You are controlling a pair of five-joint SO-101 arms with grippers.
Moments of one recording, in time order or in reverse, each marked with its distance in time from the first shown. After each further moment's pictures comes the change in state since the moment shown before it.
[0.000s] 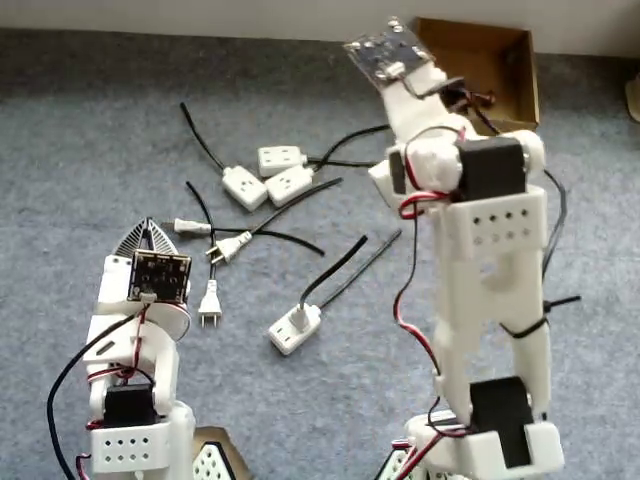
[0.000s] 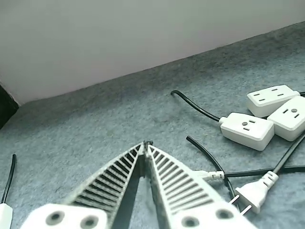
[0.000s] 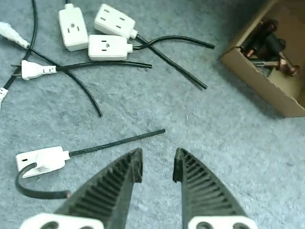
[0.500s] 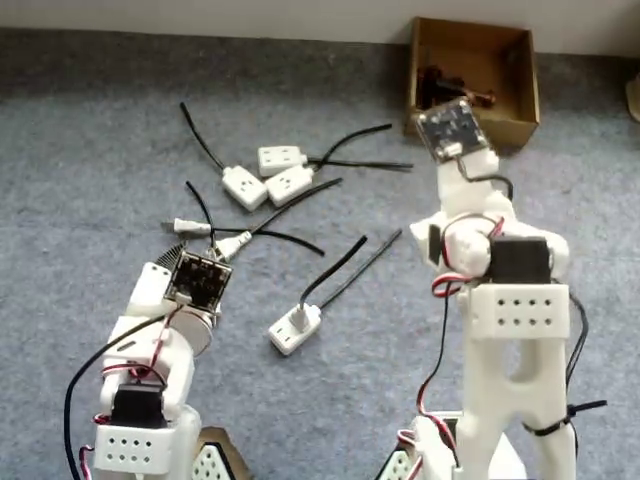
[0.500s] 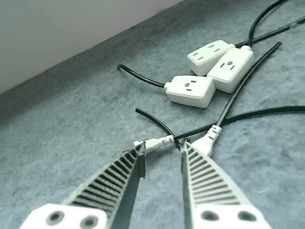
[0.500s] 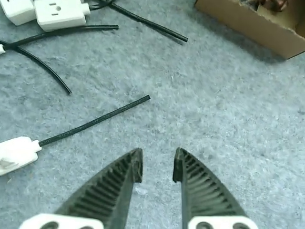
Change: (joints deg) left arm 9.4 0.0 -1.2 12.6 -4.0; right arm 7.6 -27.0 49.9 -23.0 -2.5
